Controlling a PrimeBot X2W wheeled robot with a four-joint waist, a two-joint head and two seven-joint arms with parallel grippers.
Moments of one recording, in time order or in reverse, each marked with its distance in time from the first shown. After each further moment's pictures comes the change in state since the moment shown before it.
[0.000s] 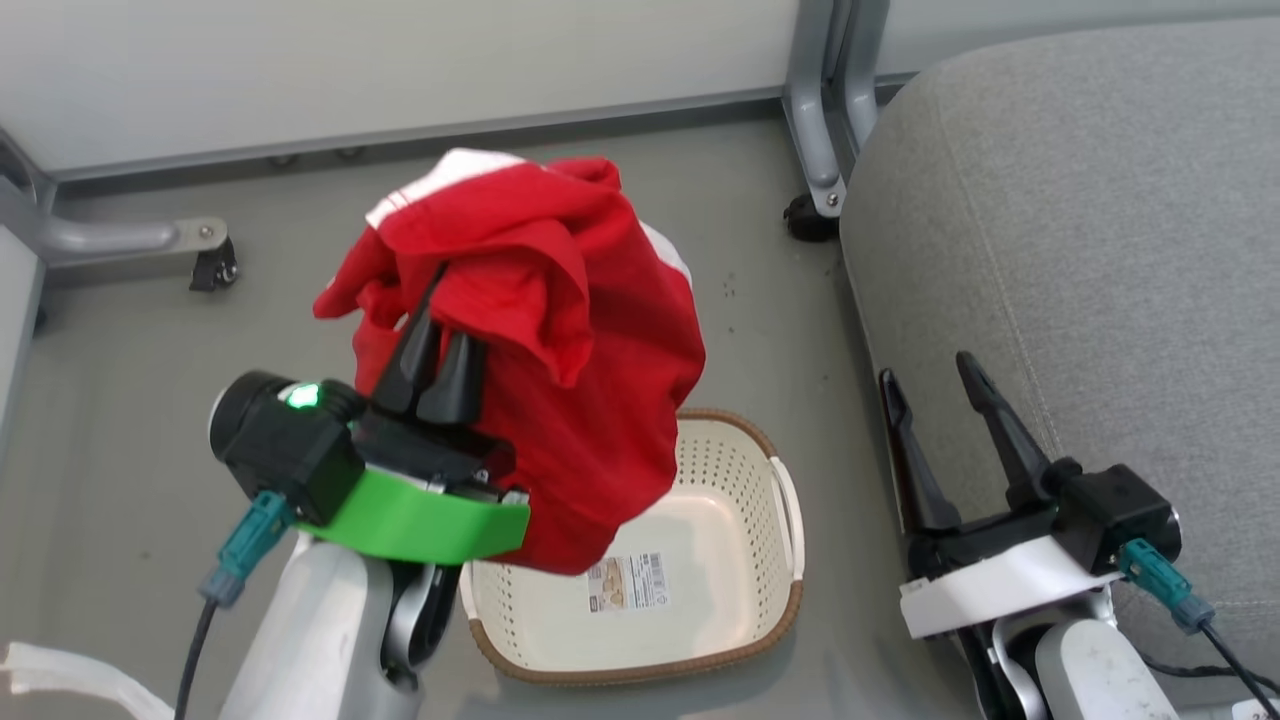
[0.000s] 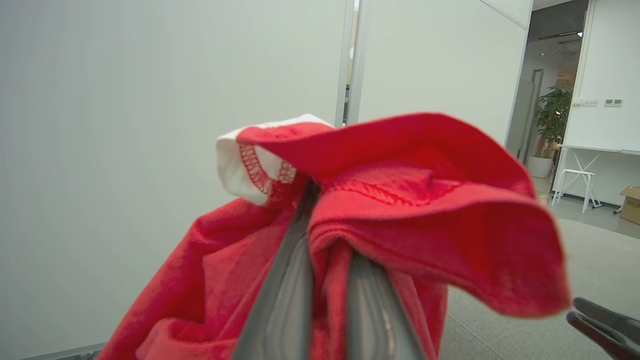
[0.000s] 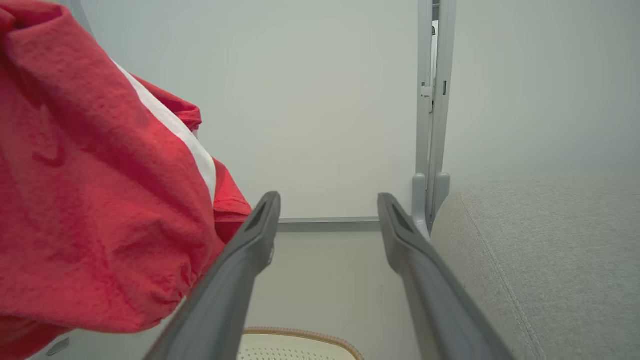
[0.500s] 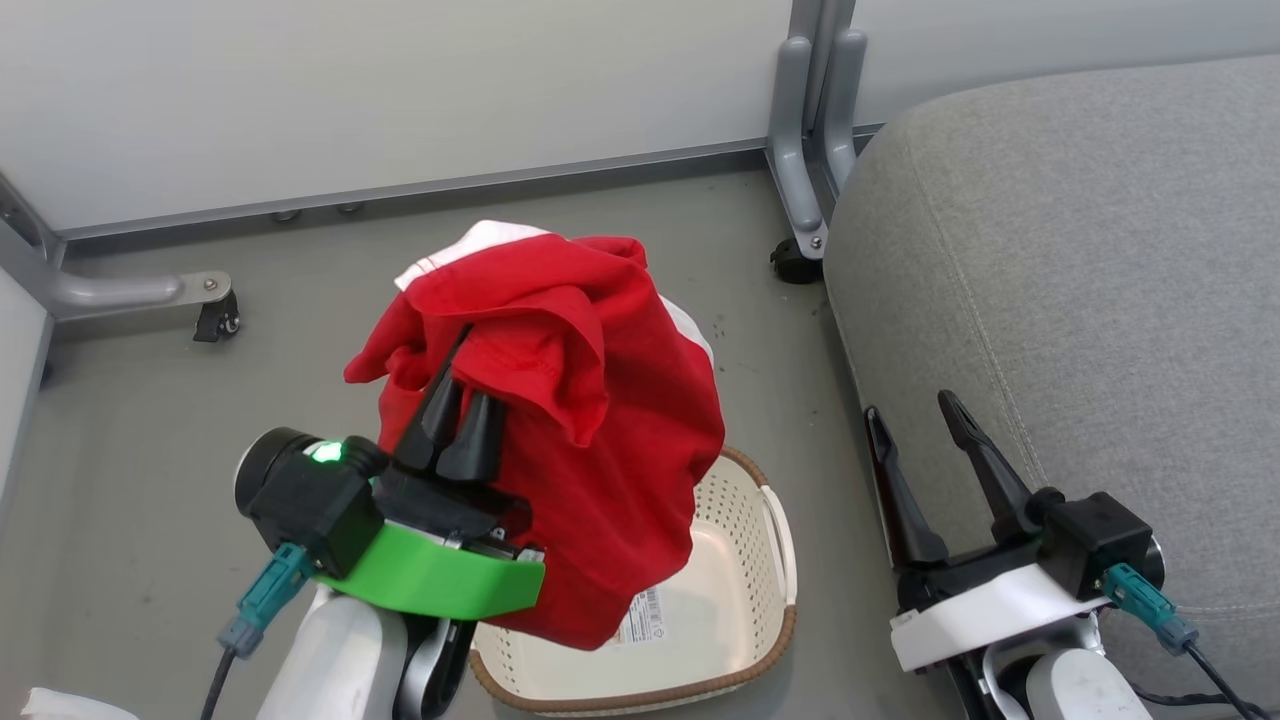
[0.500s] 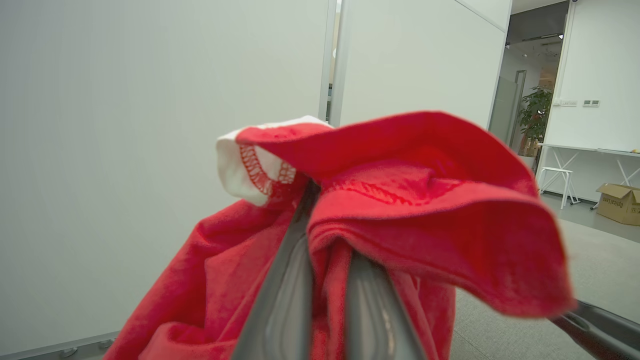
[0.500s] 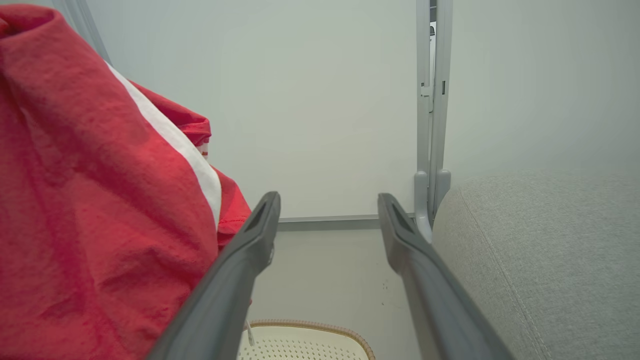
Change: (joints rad) left arm 0.102 0.009 -0.032 -0.051 -0.015 0.013 0.015; right arm 0.050 0.000 0.028 0.001 0.021 0.000 0.015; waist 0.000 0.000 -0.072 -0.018
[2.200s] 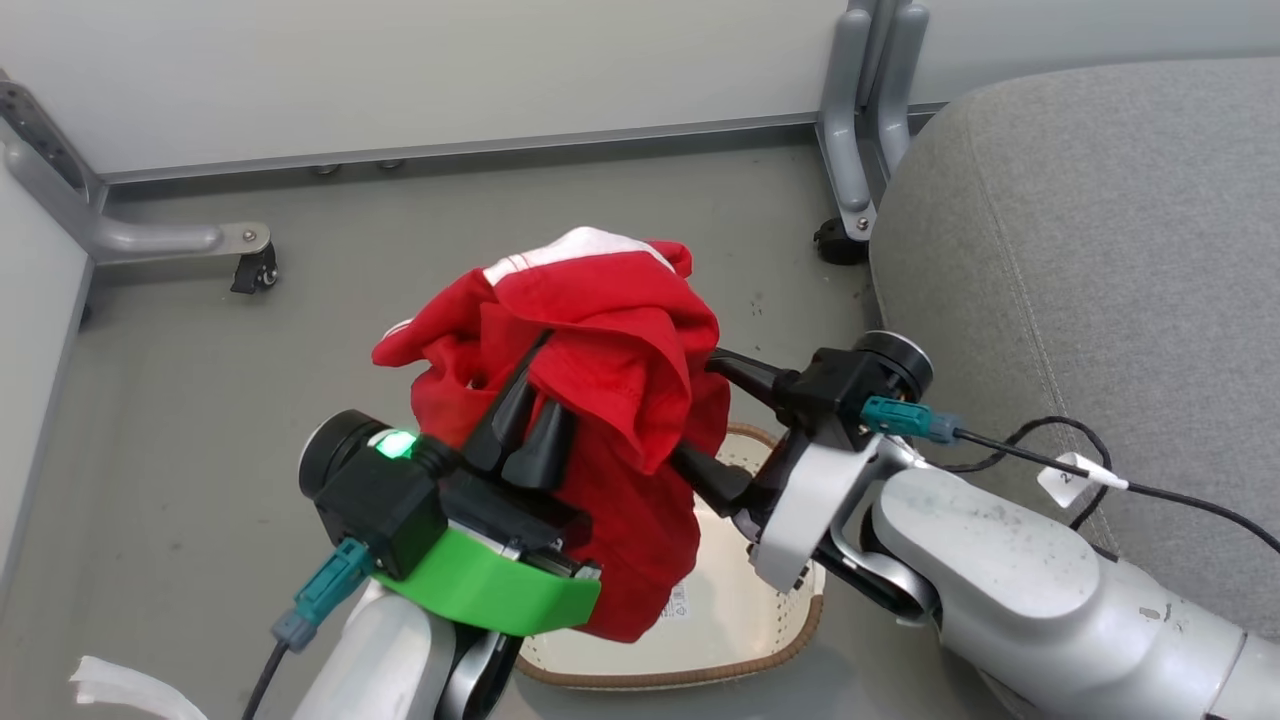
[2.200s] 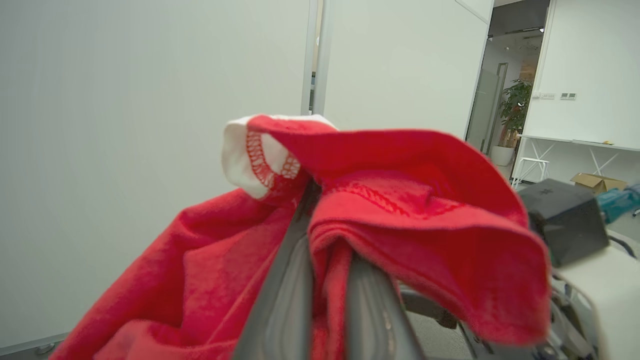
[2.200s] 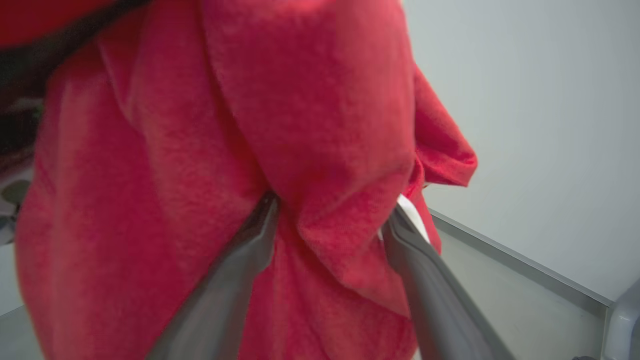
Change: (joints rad) left arm -0.033 0.007 -0.113 -0.028 -0.026 0.001 0.022; right arm -0.691 -0.290 0.860 0.322 0.481 0.000 -0.048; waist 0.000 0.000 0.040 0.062
